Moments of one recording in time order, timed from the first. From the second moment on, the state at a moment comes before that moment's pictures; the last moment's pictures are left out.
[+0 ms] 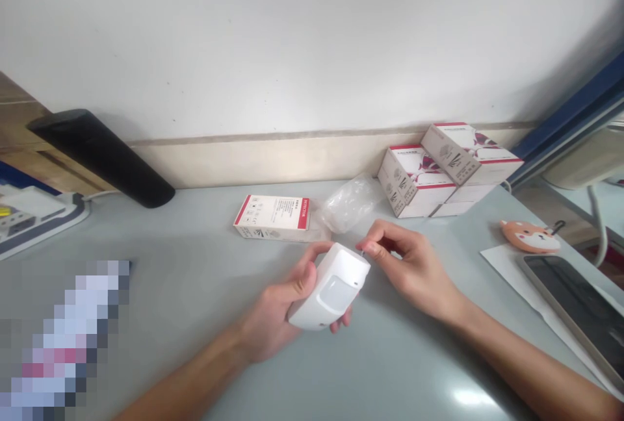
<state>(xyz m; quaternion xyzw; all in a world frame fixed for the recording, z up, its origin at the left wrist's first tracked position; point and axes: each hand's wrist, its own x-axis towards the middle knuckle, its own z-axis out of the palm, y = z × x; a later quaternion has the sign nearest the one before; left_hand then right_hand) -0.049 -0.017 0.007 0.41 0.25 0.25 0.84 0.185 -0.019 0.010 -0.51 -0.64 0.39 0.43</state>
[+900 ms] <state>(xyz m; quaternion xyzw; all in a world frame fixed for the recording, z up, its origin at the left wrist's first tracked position) -0.044 -0.021 0.008 0.36 0.27 0.30 0.84 0.168 -0.036 -0.004 -0.52 -0.66 0.28 0.46</state>
